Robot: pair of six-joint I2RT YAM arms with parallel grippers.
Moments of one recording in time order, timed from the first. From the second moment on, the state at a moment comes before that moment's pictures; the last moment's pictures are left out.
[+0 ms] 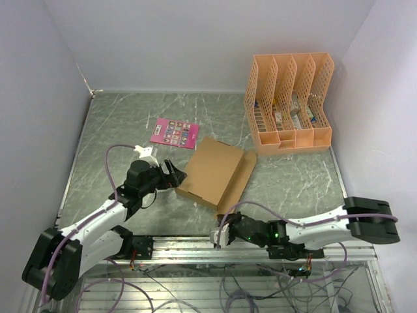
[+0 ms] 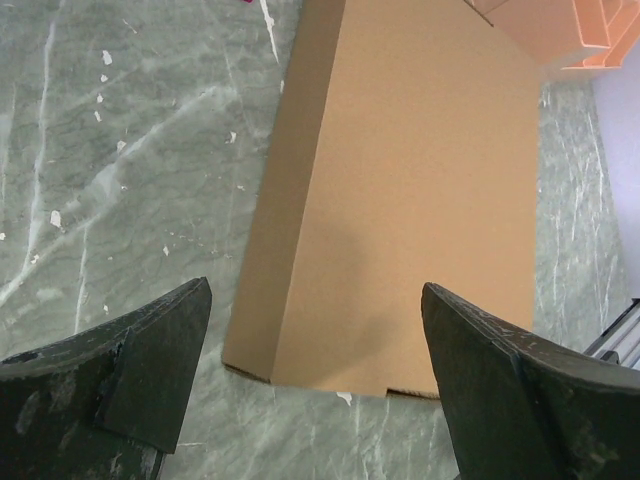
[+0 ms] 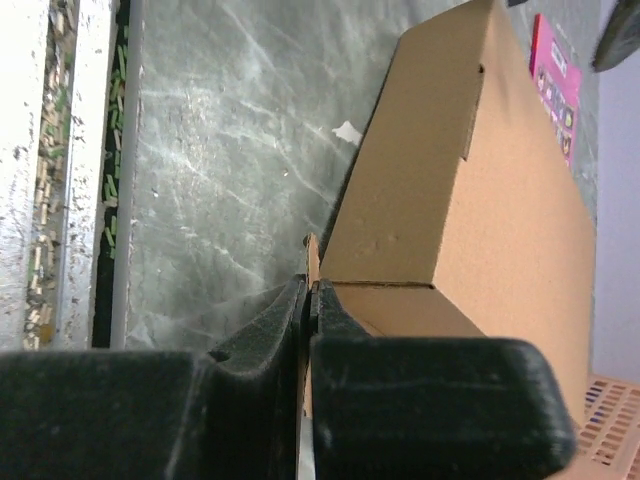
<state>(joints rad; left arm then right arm) -0.44 0.95 0.29 0.24 0.16 -0.64 1.50 1.18 0.18 0.49 0.36 -0.73</state>
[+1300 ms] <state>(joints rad) -0.43 1.23 0.47 0.31 0.08 -0.52 1.10 1.37 0.40 0.45 0.03 -0.51</state>
